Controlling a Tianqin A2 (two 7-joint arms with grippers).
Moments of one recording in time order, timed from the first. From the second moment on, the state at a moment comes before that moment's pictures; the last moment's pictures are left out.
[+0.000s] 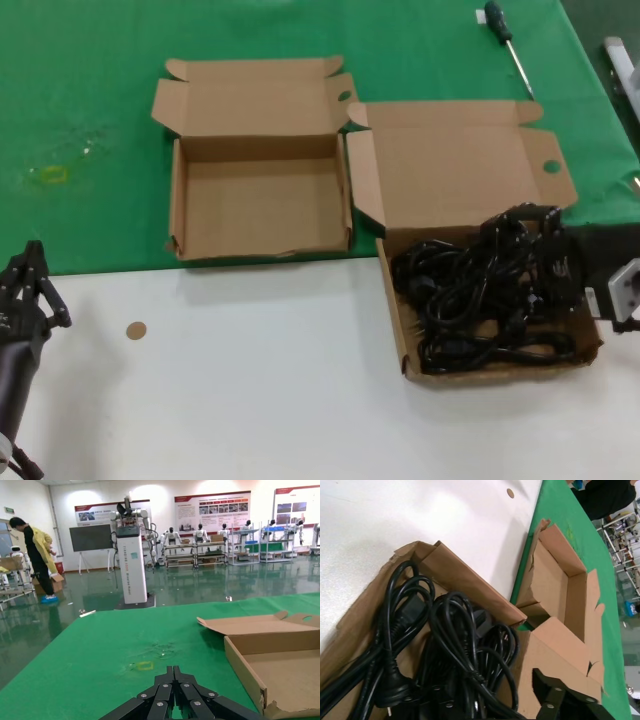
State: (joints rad) left arm 0.00 -0.30 1.60 -1.60 -1.80 0.00 0.00; right arm 0.61 0.80 -1.87 1.14 1.65 -1.00 -0.92
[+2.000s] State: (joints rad) left arm 0.00 -0.30 1.60 -1.60 -1.80 0.00 0.00; right arm 0.67 0.72 -1.93 1.39 1.54 -0.86 -0.51
